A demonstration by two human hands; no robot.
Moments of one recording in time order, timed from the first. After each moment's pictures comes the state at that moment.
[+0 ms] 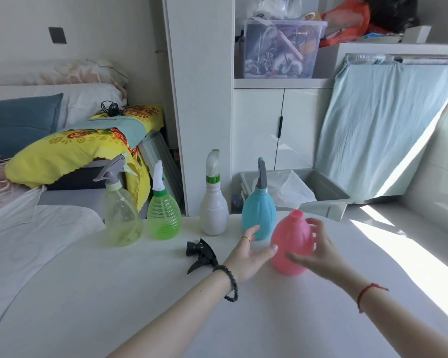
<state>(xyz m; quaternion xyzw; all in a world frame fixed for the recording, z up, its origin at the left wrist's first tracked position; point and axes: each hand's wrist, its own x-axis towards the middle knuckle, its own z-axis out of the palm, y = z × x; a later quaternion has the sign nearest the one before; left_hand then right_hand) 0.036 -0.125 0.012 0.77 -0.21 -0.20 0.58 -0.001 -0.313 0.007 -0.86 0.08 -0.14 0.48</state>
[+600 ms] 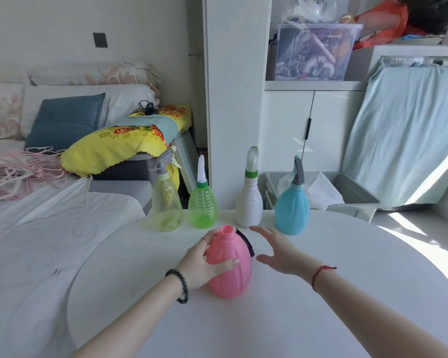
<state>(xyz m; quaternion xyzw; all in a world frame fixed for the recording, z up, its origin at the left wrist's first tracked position) 0.021 0.036 0.009 0.82 -0.19 -0.08 0.54 0.027 -0.181 0.009 -0.96 -0.11 0.00 0.26</state>
